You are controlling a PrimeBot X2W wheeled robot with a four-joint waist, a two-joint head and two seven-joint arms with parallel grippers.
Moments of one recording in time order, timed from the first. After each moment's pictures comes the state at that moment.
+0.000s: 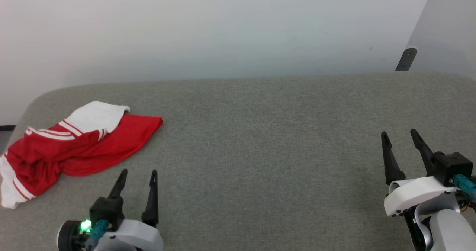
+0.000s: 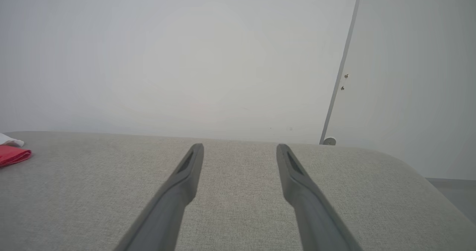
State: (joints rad) left arm -0.11 0.13 0.01 0.32 -0.09 -0.06 -0.26; right arm -0.31 -0.15 -0.01 0.45 0.14 0.13 -0.26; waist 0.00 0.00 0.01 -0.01
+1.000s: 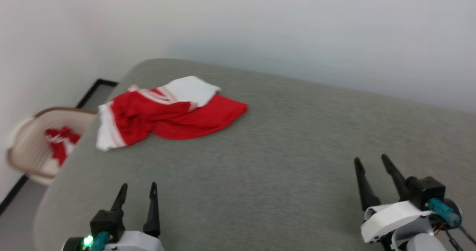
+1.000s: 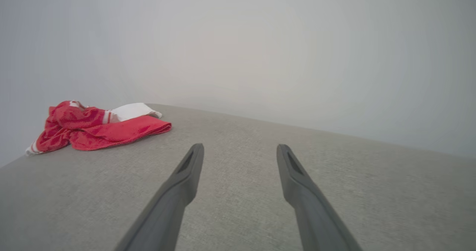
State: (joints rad) left arm -0.07 0.07 0.05 0.33 -0.08 -0.06 -0.26; right arm -0.21 -0.11 0.09 0.42 0.20 0.13 -0.26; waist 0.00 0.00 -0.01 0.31
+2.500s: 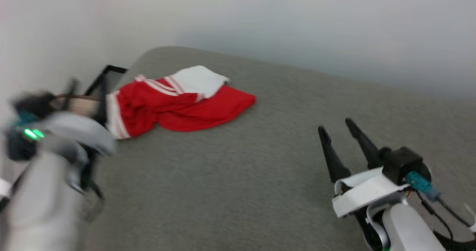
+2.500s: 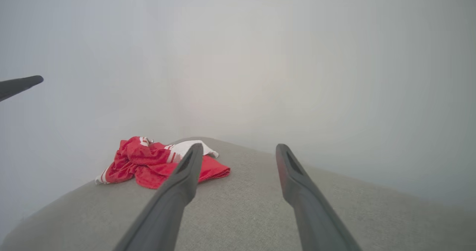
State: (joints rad) left arm -0.60 0.30 0.00 0.62 -0.41 -0.13 -0.16; right arm -0.32 -0.10 0.26 0.32 0.27 0.13 -0.26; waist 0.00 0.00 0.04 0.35
